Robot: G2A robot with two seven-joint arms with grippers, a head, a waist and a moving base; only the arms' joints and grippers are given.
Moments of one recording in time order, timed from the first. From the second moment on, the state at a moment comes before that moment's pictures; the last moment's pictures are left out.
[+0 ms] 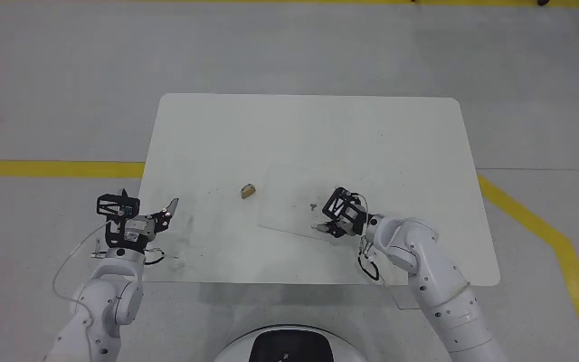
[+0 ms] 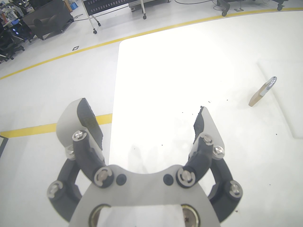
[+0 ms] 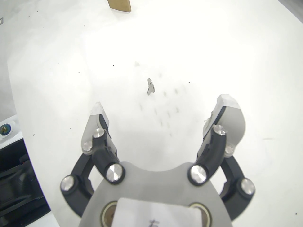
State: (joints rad) left arm 1.73 -1.15 -1.60 -1.80 1.33 0.00 0.00; right arm -1.31 -1.16 1.22 -1.60 -1.36 -0.62 0.39
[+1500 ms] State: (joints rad) left arm 1.73 -1.15 -1.60 -1.80 1.33 0.00 0.00; right arm -1.35 -1.15 1.30 -1.59 -1.14 -0.59 0.14
